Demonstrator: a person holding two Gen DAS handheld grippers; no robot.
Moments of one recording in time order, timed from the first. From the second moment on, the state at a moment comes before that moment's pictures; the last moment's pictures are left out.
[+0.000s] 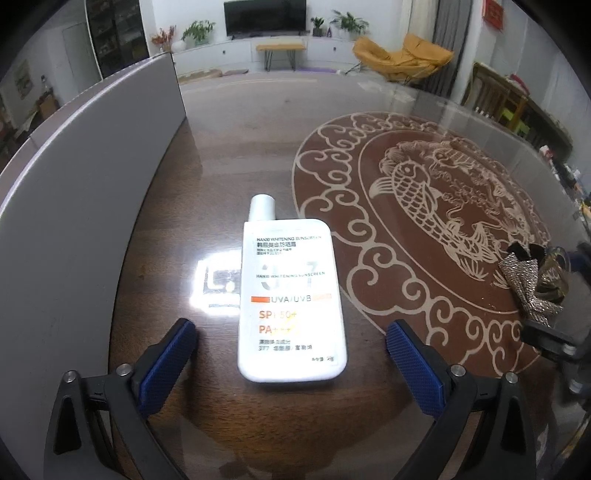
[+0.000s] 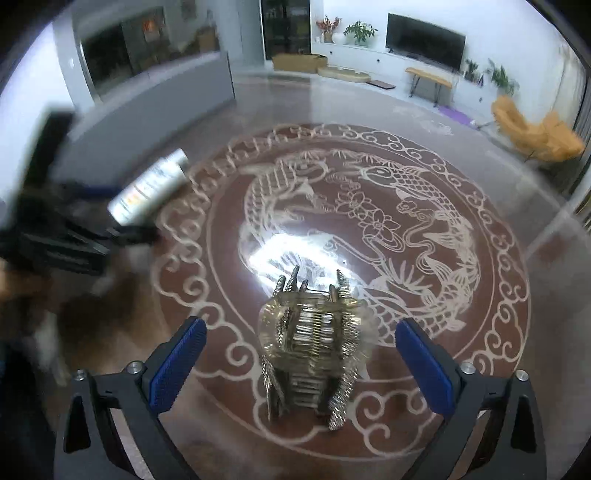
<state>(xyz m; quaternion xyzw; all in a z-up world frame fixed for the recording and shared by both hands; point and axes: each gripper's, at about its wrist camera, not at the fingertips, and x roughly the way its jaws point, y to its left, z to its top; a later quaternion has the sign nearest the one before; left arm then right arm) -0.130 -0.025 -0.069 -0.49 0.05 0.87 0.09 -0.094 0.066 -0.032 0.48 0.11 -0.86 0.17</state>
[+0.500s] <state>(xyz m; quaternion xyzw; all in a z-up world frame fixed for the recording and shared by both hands) -0.049 -0.048 -0.002 -0.37 -0.05 0.92 0.09 -0.046 0.095 0.017 0.42 0.08 -0.89 0.16</state>
